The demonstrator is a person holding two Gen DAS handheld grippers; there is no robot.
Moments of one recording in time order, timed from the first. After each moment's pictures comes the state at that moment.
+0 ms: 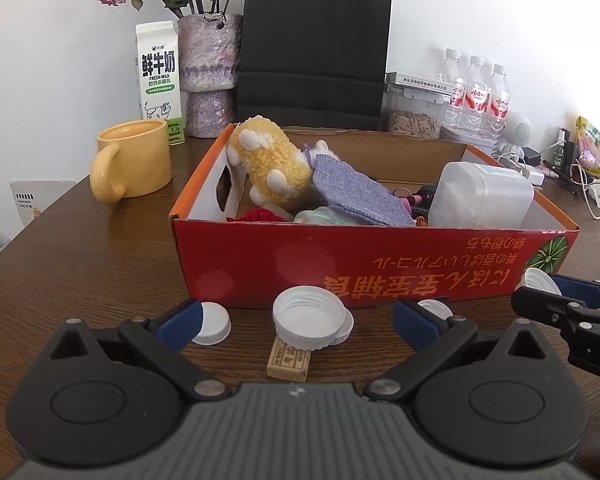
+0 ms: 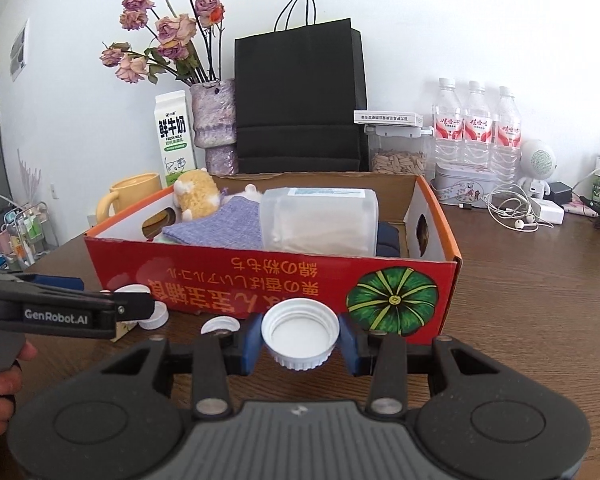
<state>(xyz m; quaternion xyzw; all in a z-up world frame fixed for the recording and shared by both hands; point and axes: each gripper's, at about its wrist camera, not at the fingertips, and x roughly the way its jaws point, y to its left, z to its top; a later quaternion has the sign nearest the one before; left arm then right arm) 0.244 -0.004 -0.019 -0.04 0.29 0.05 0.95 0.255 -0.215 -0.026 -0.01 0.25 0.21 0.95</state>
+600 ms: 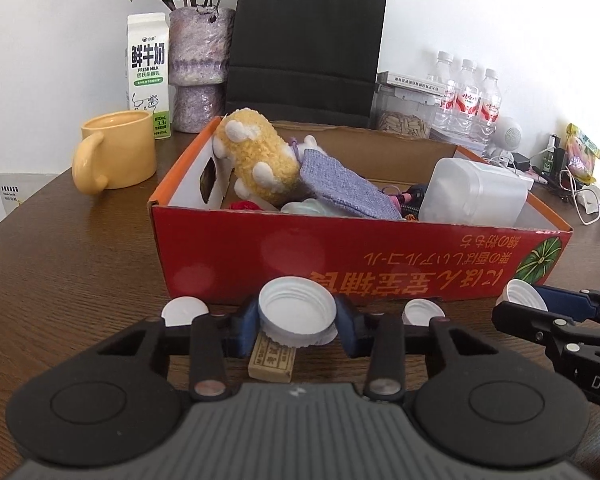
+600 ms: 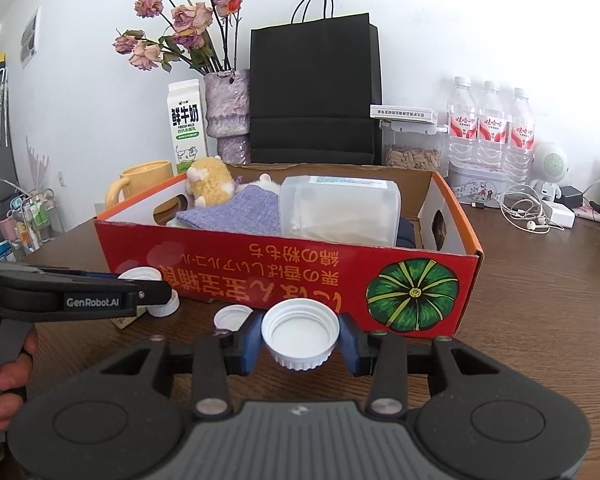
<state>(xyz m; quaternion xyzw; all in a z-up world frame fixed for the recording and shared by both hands) 0.244 -0.002 -0.027 -0.05 0.28 0.02 0.96 0.252 -0.204 -0.032 -0.03 0.25 0.22 0.94</state>
